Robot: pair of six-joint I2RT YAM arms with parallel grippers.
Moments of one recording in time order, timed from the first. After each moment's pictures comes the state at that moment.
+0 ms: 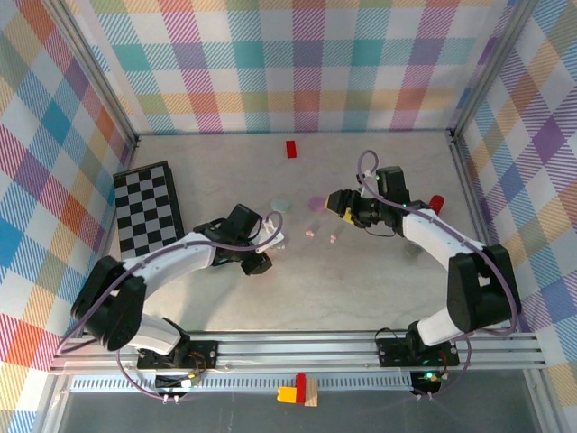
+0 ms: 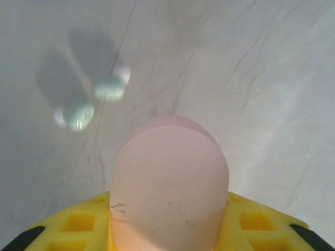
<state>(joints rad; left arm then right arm) -0.62 1.40 0.82 -0.47 0.23 0.37 0.28 1.47 0.90 -0.20 -0.71 0.67</state>
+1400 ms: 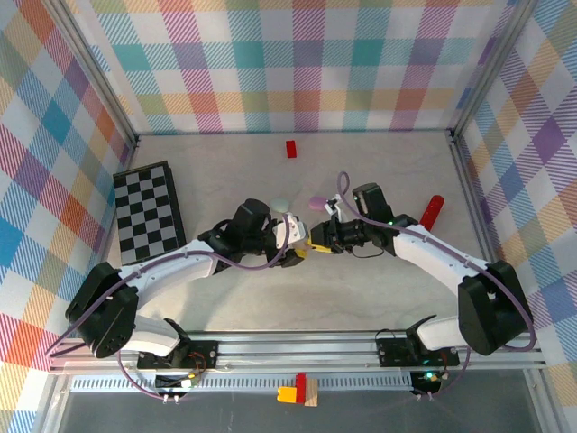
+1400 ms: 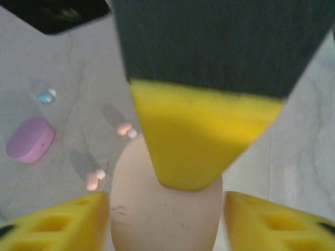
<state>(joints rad) -0.74 1.37 0.82 -0.05 0.42 0.44 0.49 1.36 0.84 -0.28 -0.88 0.73</state>
